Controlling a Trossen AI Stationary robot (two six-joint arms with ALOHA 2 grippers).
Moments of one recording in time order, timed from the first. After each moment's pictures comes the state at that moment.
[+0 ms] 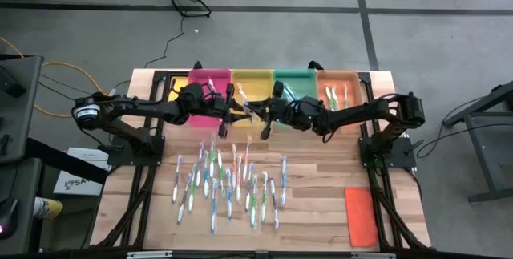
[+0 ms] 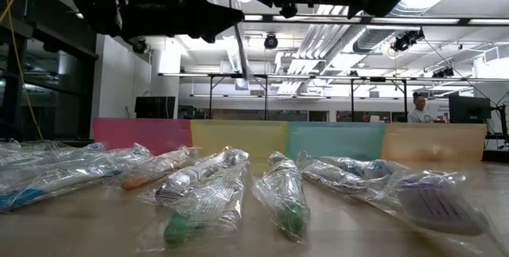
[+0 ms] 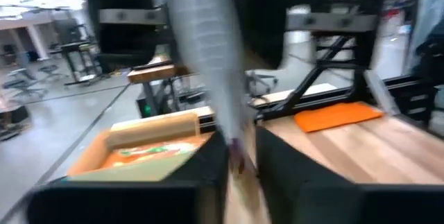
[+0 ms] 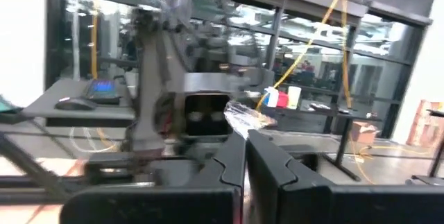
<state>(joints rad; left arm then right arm) 0.34 1.37 0.61 0.84 0.47 0.17 -0.09 1.66 0.94 0.95 0.12 -0.18</state>
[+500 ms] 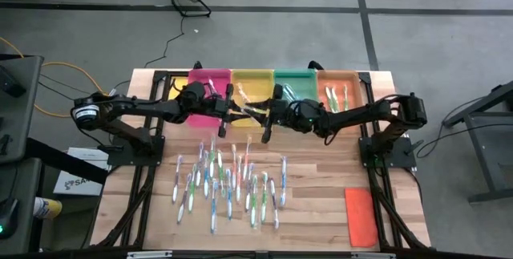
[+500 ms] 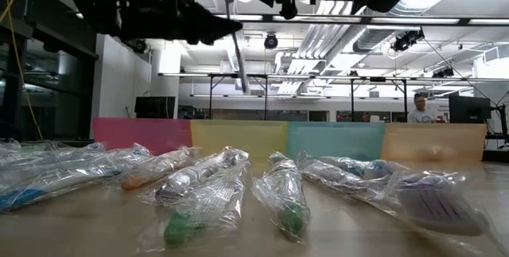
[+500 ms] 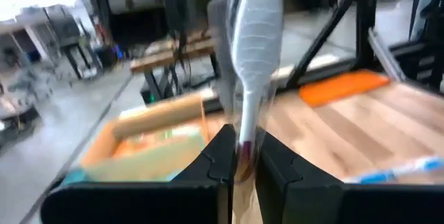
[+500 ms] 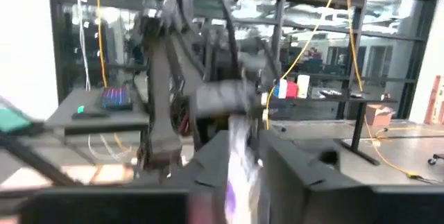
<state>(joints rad) 0.37 1.36 0.61 0.74 0.49 0.29 -0.06 1.64 0.94 0.92 0.15 -0.08</state>
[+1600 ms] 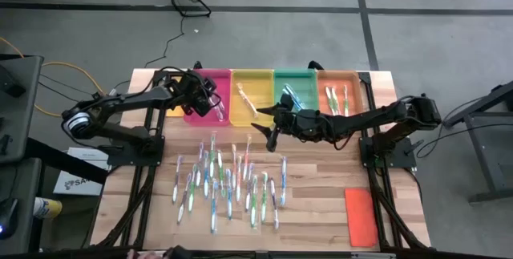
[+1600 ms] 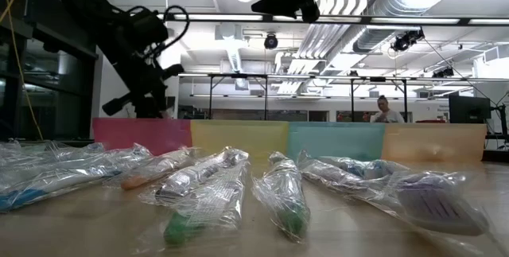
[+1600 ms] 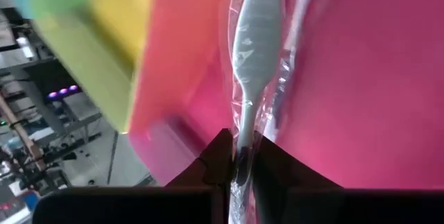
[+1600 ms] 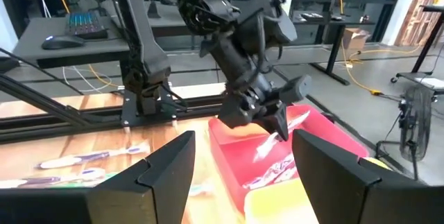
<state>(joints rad) 0.69 1.25 0.61 -0.15 -0.11 1.72 0.05 1.52 0.94 0.47 0.37 0.03</state>
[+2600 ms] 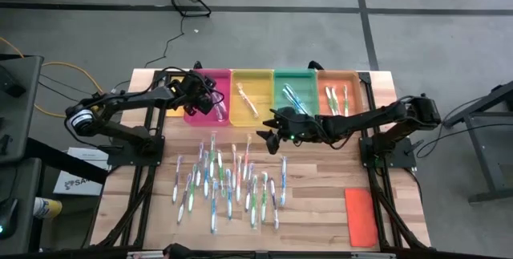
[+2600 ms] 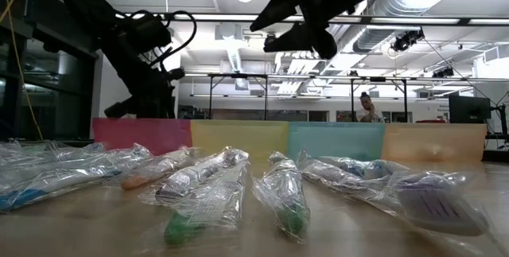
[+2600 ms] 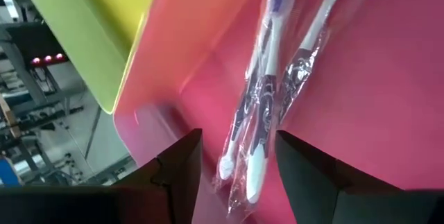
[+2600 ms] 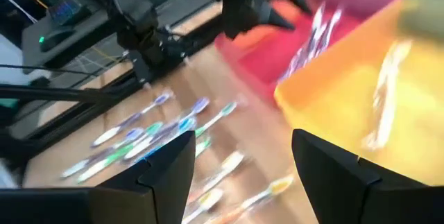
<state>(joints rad) 0.69 1.28 0.61 -0.10 -0.15 1.57 0.05 1.52 0.94 0.17 0.30 0.59</state>
